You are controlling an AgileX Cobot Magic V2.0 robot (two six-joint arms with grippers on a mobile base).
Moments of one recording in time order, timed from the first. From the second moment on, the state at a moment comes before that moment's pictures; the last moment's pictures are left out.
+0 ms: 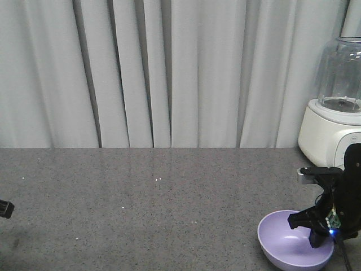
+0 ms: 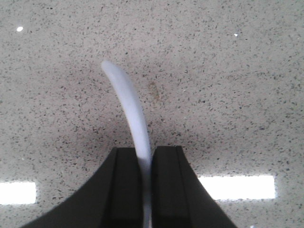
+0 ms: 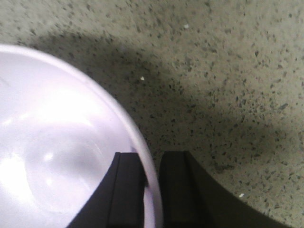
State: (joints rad) left arm 0.04 1.49 -1.29 0.01 0.95 0.08; right arm -0.03 1.85 -1.46 0.00 1.00 -0.04
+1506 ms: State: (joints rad) left arm 0.04 0.78 -0.98 -0.55 0.60 0.55; right arm 0.18 0.84 -1.04 0.04 0.60 -0.07
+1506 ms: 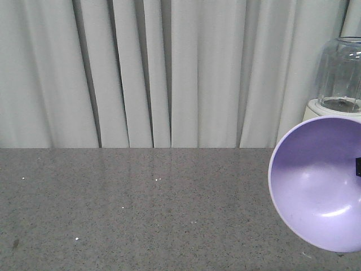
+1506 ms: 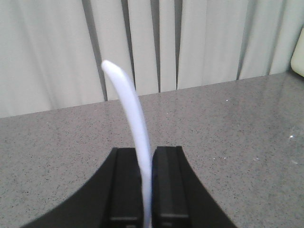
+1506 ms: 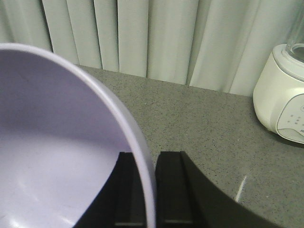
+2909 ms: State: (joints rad) left arm 0.04 0.78 -0.98 -0.56 0.60 0.55; right arm 0.18 0.84 -1.04 0.03 0.60 -0.07
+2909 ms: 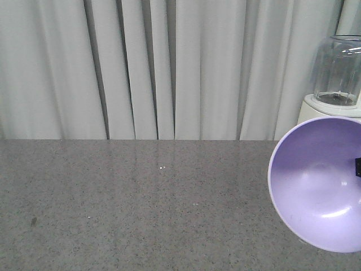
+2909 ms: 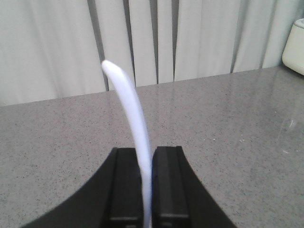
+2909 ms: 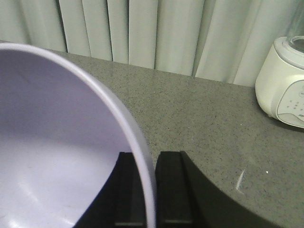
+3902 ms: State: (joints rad) left arm 0.04 0.77 -0.98 -0.56 0.60 0.55; right arm 0.18 0.84 -1.04 0.03 0.60 -0.07
